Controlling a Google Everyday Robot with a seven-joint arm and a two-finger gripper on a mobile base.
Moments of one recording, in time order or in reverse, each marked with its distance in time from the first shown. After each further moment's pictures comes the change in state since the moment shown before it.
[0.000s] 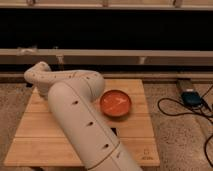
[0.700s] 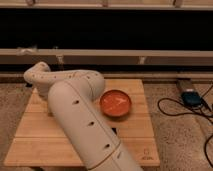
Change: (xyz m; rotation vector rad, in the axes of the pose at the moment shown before) arm -0.007 -0.002 -0.003 0.011 -0.029 0.010
